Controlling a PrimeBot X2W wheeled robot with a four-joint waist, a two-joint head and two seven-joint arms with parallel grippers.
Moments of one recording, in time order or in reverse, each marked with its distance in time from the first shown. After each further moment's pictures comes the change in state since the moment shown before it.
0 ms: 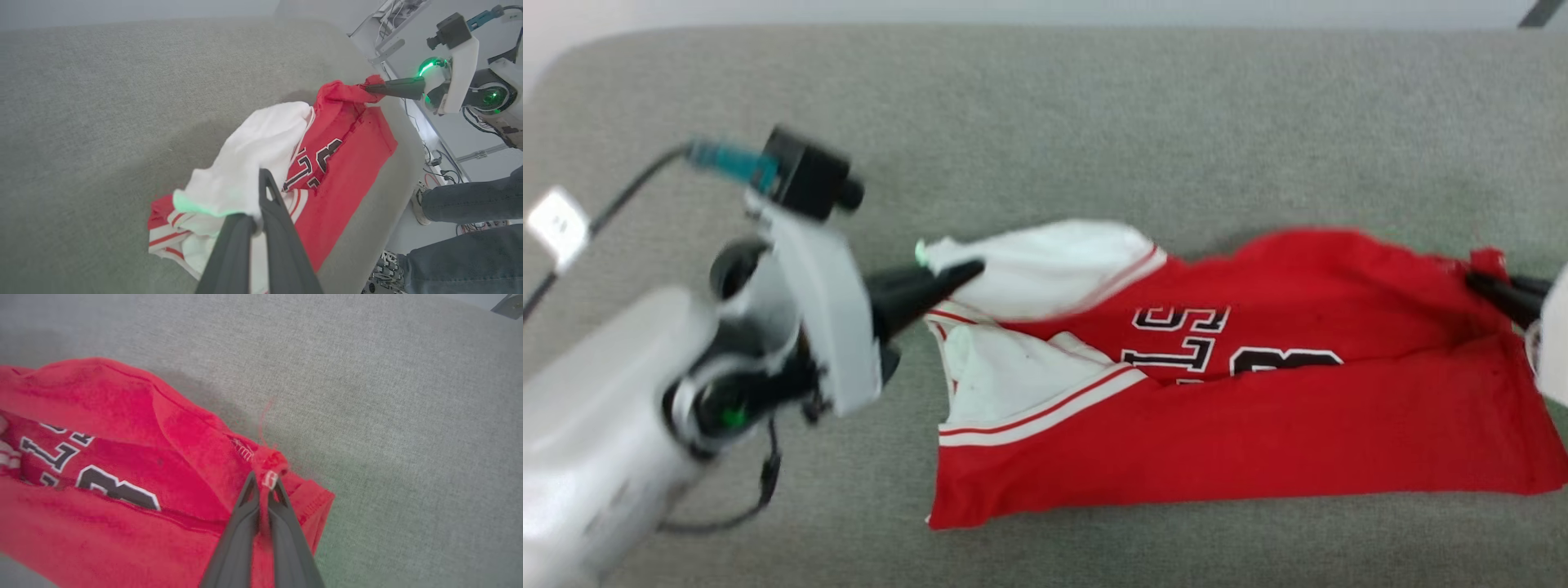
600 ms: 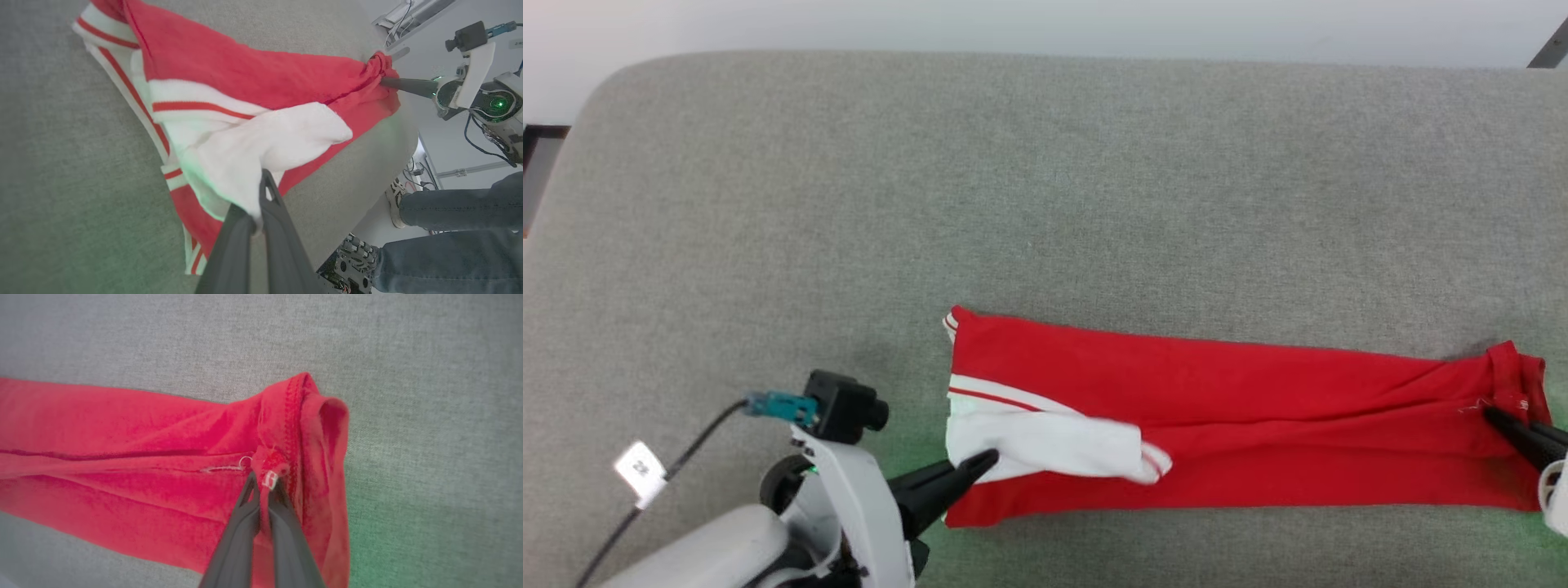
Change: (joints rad) left arm 0.385 0.040 -0.089 -0.101 0.050 0.040 -0.275; right arm 0.458 0.070 -0.310 -0.077 0.006 0.000 -0.082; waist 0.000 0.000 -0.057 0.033
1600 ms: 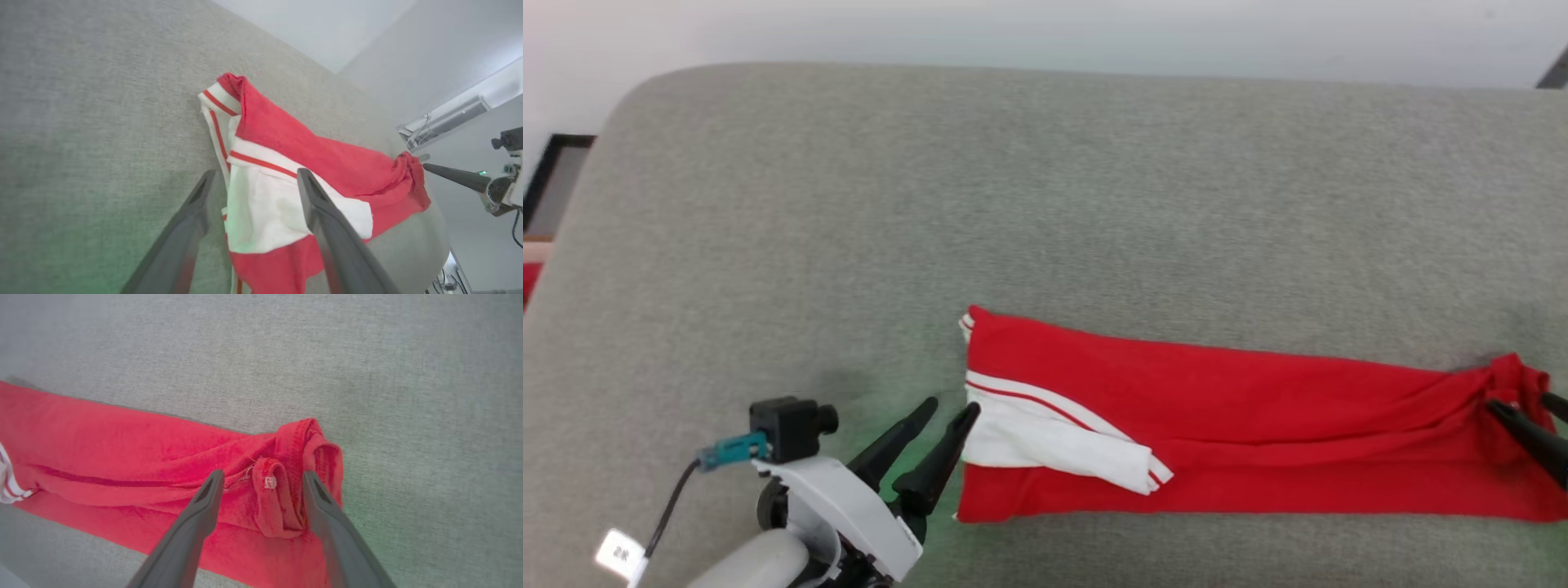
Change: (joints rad) left arm 0.116 -0.176 0.123 0.239 0.040 -0.002 -0.338; right arm 0.036 -0.009 -0.069 -0.095 -0.022 0.000 0.035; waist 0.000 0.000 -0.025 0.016
